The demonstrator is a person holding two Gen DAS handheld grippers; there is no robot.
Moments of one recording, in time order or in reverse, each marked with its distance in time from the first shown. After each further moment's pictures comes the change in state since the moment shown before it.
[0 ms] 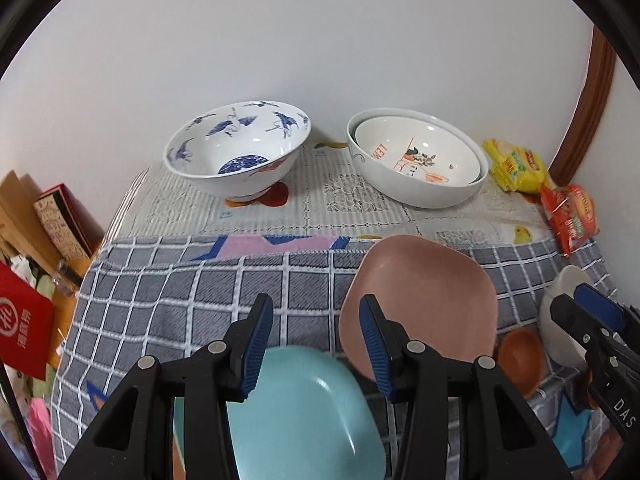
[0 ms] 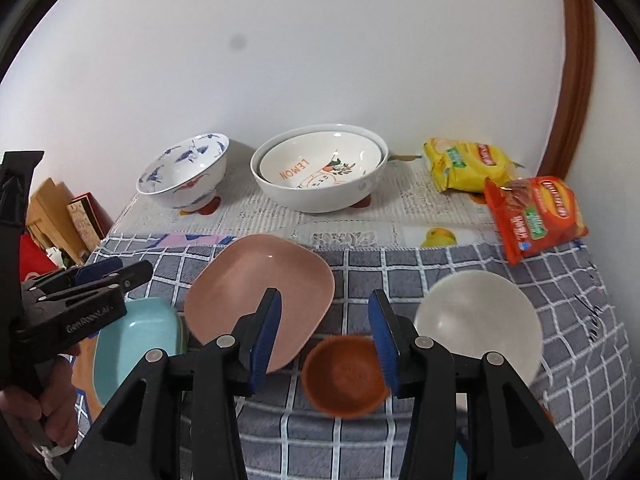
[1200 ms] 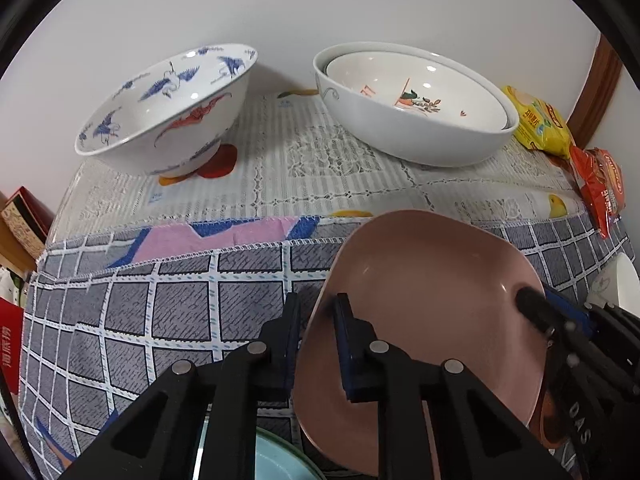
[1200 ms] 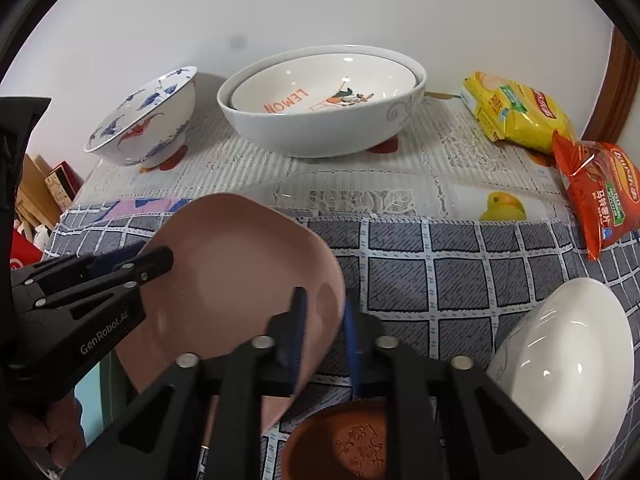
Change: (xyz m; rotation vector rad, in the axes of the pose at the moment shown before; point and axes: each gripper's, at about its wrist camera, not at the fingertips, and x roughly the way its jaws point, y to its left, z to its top) left arm 0.084 -0.028 0.006 0.056 0.112 -0.027; right arm 0.105 -0.001 0.000 -0.022 0.138 -0.028
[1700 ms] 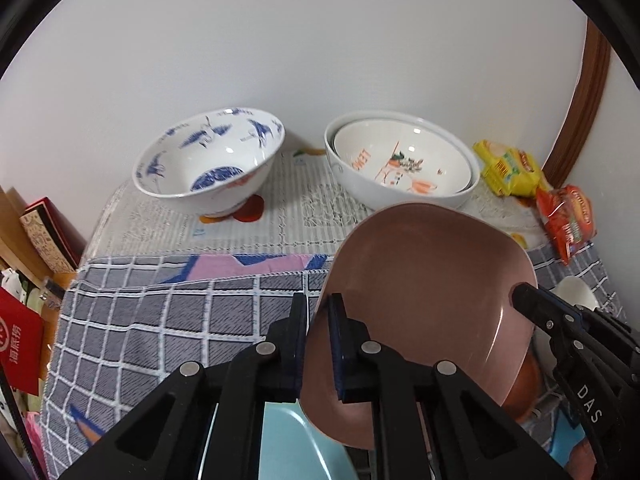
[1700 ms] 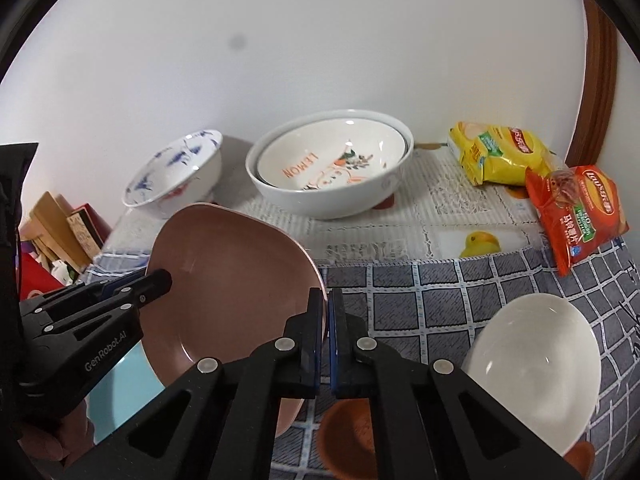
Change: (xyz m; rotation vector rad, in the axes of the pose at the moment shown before) left arm -0.083 0.014 -0.002 -0.035 -0.136 -0.013; right arm -0.071 0.003 0.005 0.060 -0.144 0.086
